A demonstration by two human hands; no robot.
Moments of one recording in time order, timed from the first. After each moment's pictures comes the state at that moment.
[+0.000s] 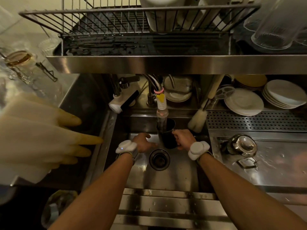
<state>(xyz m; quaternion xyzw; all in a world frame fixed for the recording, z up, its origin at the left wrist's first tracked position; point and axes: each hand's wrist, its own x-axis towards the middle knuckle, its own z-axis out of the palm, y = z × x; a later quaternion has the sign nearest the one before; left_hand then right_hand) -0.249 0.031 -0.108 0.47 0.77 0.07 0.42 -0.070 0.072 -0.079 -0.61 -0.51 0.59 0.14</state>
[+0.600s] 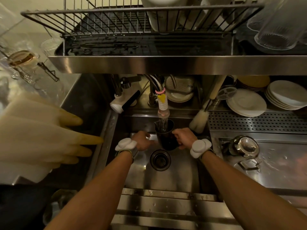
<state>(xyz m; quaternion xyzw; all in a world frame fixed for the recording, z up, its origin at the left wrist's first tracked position) -0.254 0.037 -0.097 0.48 0.78 0.05 0.40 -0.070 0.080 -0.075 -0.61 -0.53 0.58 0.11</state>
